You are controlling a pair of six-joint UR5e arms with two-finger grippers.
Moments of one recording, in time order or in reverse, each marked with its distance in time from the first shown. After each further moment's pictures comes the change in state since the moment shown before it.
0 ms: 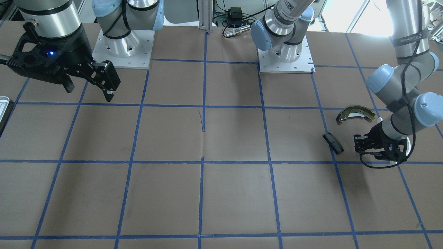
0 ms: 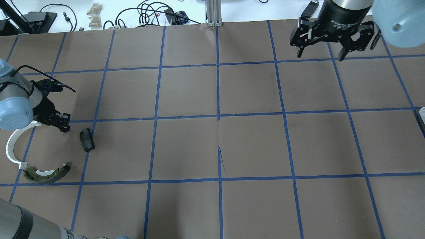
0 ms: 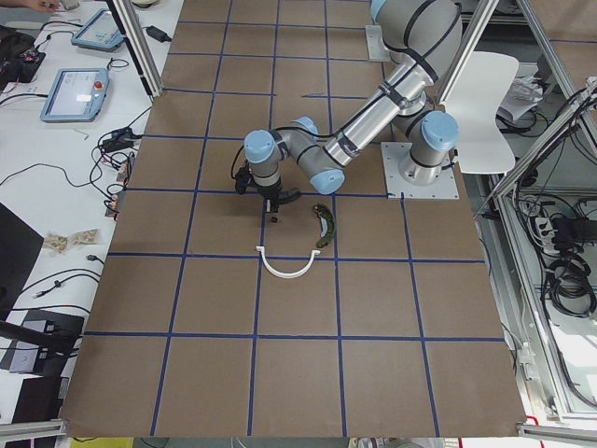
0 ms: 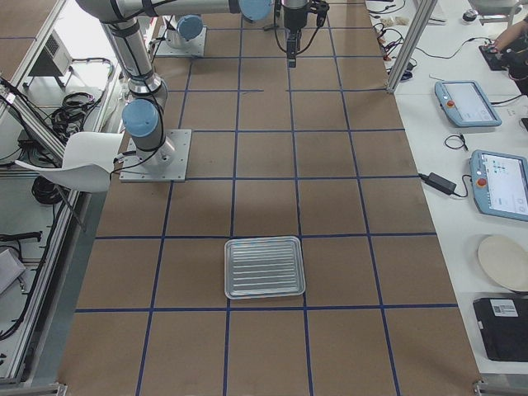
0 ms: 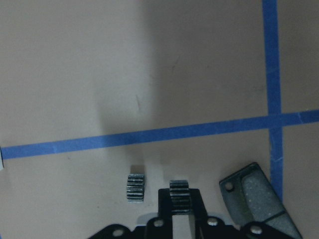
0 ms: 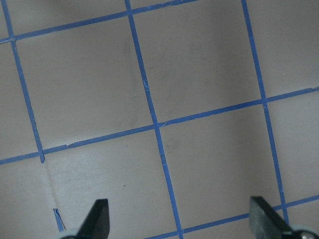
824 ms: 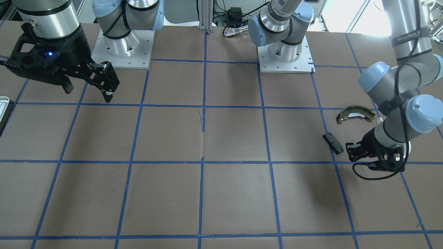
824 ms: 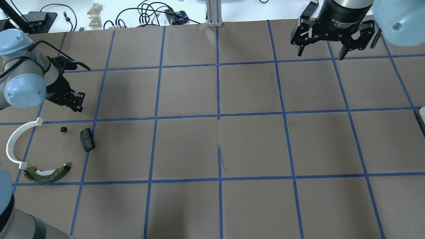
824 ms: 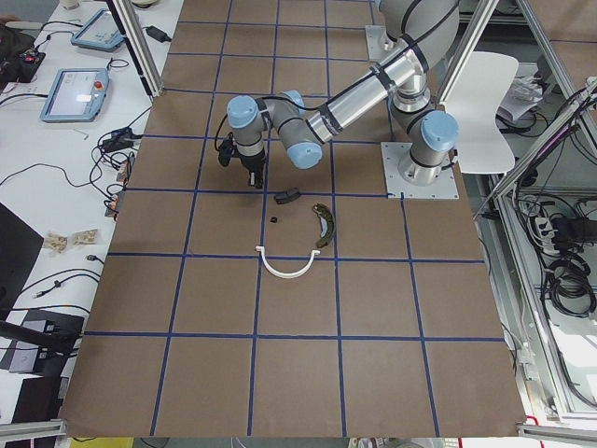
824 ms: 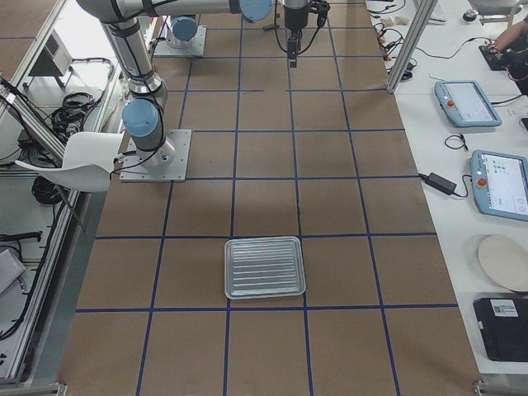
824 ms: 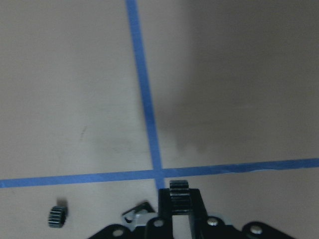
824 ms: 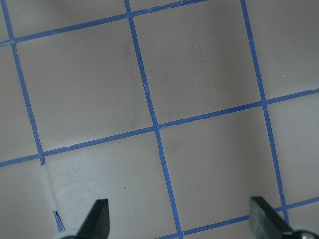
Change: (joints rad) left arm -0.117 0.016 0.095 -0.083 0.004 -0.126; right arm -0.003 0.002 -0.003 -0.005 0.000 -0.001
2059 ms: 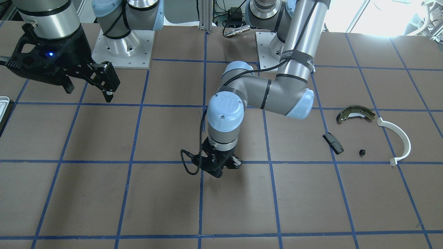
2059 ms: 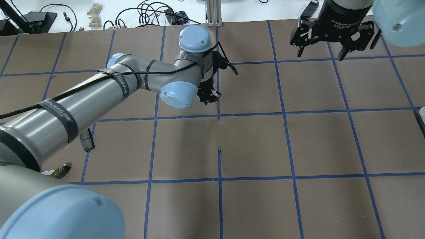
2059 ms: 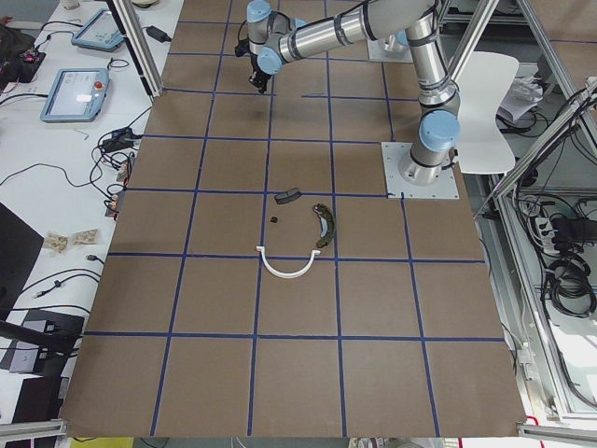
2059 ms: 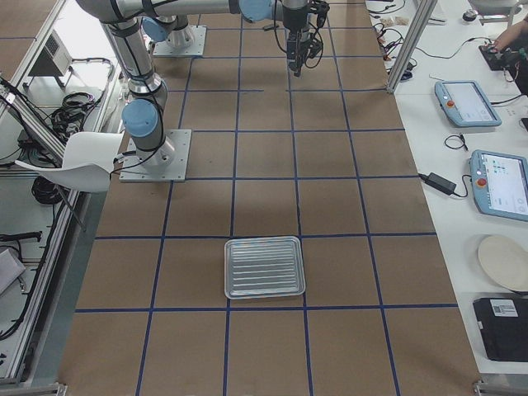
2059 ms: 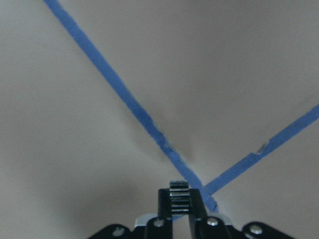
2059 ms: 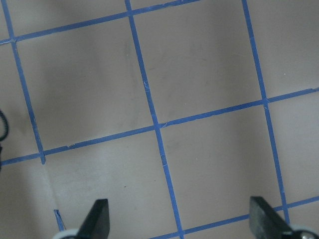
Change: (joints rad) left arm -0.725 -0.137 0.217 -0.028 -0.036 -0.295; right arm -0.001 0.000 0.001 0.002 0.002 0.000
